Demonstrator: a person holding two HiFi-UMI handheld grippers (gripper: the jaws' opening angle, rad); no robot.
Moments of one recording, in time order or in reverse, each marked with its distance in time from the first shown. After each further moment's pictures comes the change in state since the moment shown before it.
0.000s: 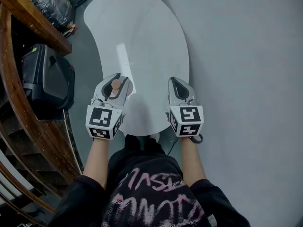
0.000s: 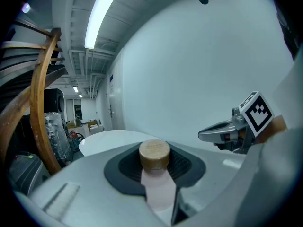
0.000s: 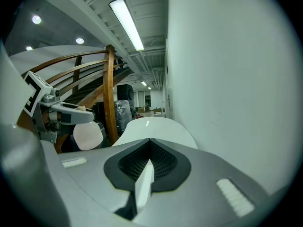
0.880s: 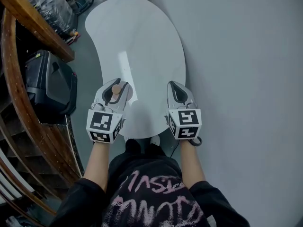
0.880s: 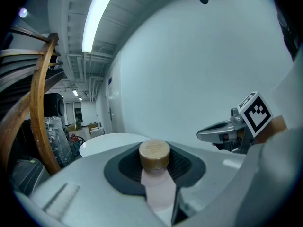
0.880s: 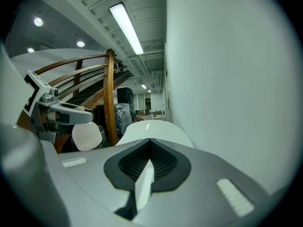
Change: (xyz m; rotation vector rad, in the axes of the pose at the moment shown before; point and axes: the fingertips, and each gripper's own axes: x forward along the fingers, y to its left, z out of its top) left arm -0.021 -0.025 0.021 0.028 -0.016 0.003; right arm -0.032 -0.004 0.013 0.000 -0.038 -0.002
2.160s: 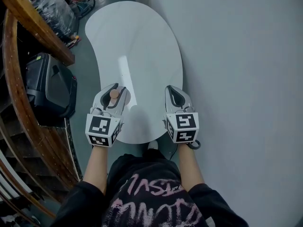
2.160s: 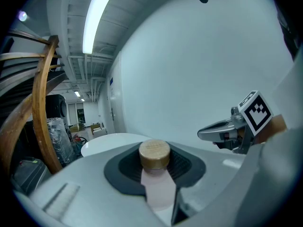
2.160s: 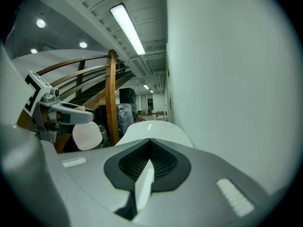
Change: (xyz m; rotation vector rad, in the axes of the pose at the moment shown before) left arm 0.014 0.002 -0.004 0.004 0.005 0.034; right arm 0.015 -0.011 -0.002 -0.012 -0.003 0.032
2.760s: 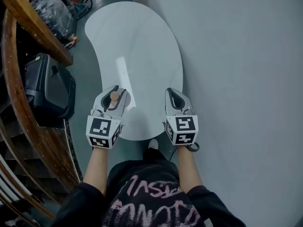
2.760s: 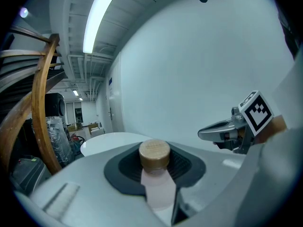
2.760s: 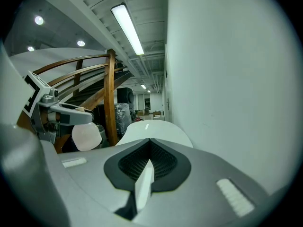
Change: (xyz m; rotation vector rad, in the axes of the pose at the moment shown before) left arm -0.020 -0.003 -0.010 -0.006 -0.001 -0.028; right arm -0.019 0.017 -0.009 0.011 0.001 -0.037
